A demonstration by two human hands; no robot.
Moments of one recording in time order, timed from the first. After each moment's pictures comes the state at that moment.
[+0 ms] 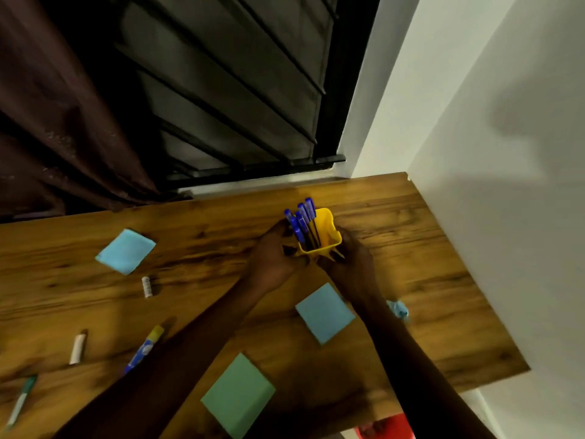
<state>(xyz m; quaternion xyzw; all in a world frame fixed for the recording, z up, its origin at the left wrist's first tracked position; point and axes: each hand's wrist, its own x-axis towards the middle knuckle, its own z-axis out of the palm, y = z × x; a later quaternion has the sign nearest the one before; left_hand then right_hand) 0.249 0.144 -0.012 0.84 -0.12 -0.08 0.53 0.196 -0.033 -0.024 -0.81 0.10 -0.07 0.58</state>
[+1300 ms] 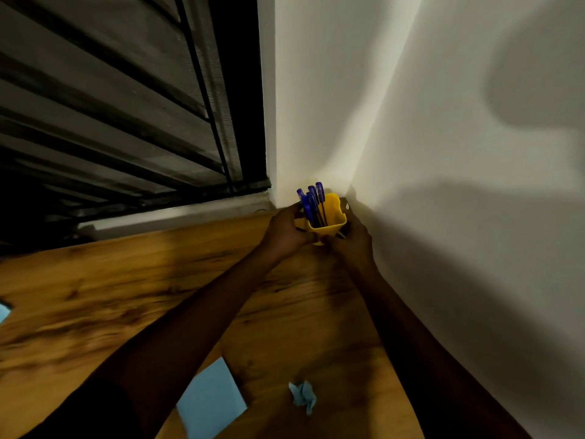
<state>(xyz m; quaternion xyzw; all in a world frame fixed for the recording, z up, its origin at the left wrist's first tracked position) 0.413 -0.136 -0.050 0.85 -0.11 -0.14 0.50 0.344 -0.293 -0.061 -0.81 0.17 -0.08 0.55</state>
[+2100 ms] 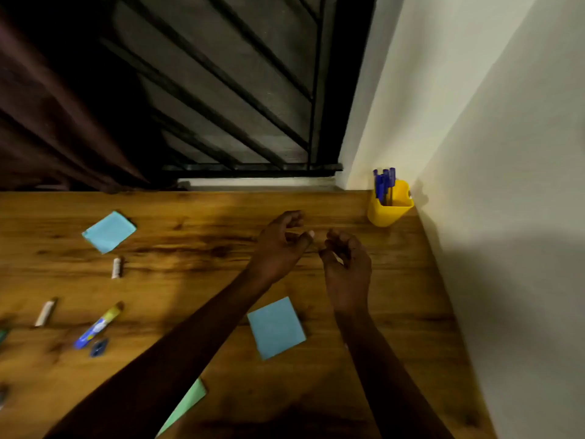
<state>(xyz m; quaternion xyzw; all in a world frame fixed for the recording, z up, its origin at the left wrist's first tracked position) 0.263 0.022 0.011 0.84 0.00 -0.04 0.55 0.218 -0.113 -0.014 -0.73 0.16 -0.12 0.65</state>
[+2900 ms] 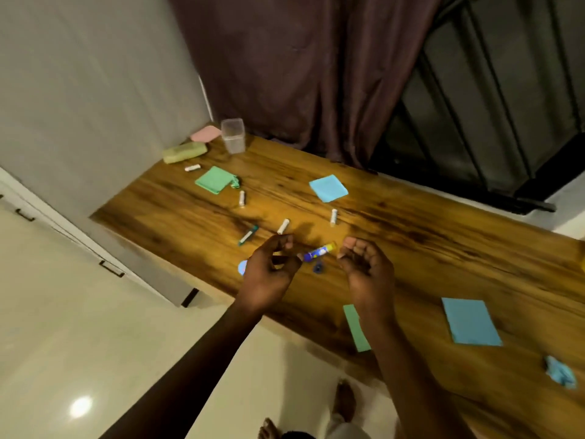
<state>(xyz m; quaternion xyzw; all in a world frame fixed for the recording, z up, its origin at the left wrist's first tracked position) -0.017 0.391 0.009 0.75 0.23 0.15 0.61 0.058 0.224 0.004 -0.75 -0.06 0.01 0.66</state>
